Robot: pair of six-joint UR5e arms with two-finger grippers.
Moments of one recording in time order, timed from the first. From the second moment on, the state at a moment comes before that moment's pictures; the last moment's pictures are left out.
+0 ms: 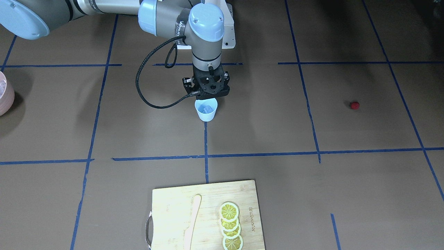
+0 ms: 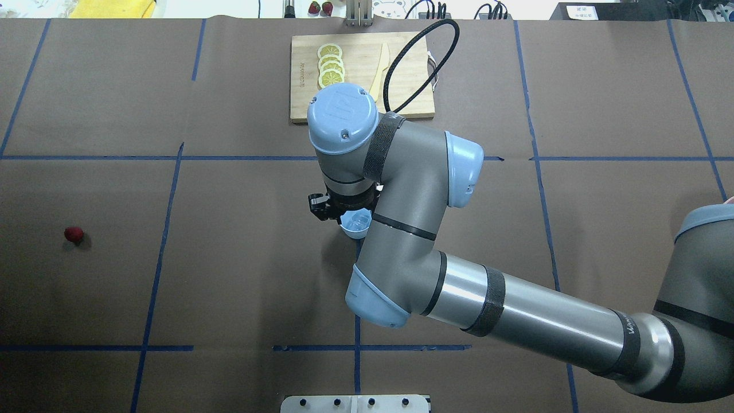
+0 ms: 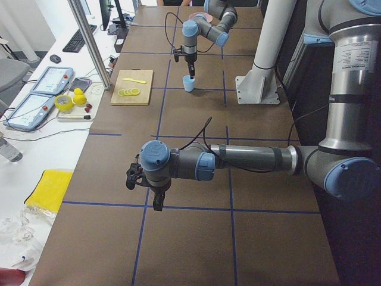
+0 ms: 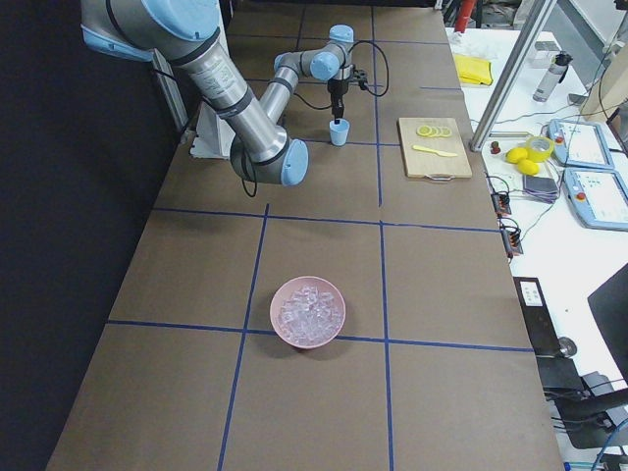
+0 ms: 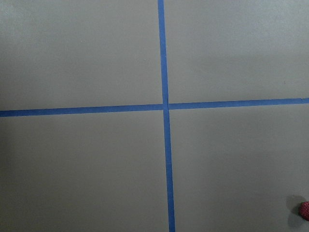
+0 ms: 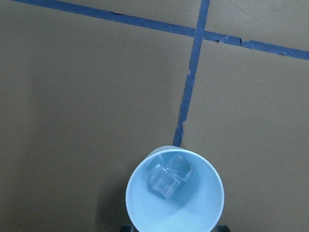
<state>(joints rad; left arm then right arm) -1.60 -1.56 -1.61 -1.62 -2.42 0.01 0.50 -0.65 1.54 -1.78 1.91 1.00</state>
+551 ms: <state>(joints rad) -1.60 -1.56 -1.61 -1.62 -2.42 0.01 0.56 -0.71 1.67 -1.84 1.92 1.00</state>
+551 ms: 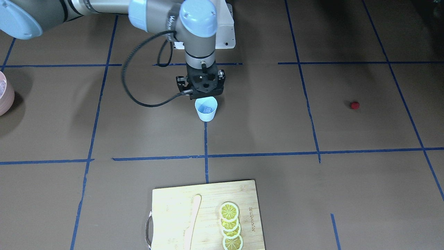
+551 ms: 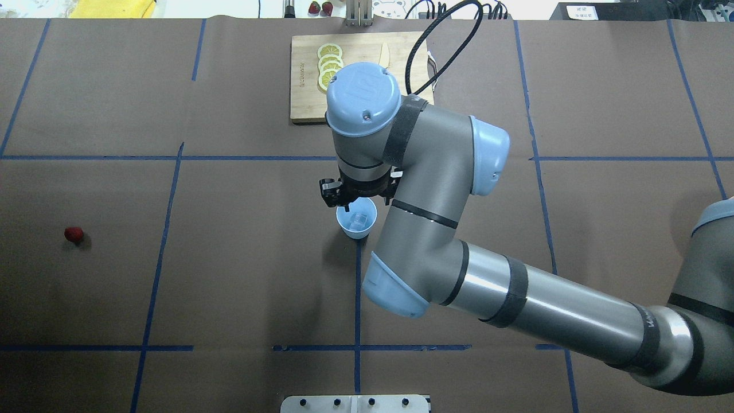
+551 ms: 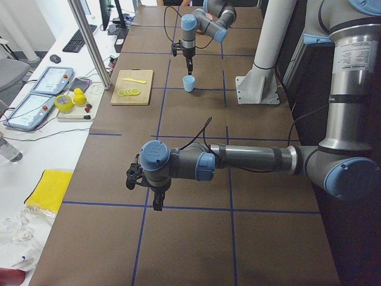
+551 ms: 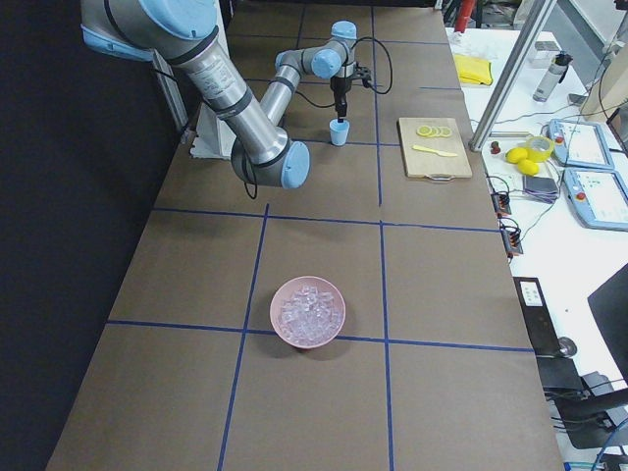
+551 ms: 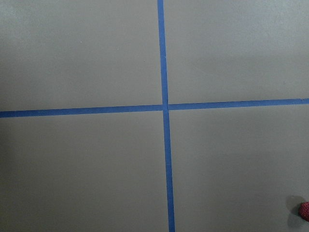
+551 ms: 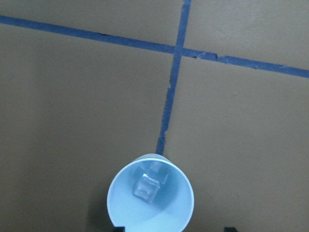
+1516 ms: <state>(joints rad) -1.60 -1.56 -1.63 -1.62 -2.42 0.00 0.97 -1.22 2.14 -2.01 2.05 0.45</state>
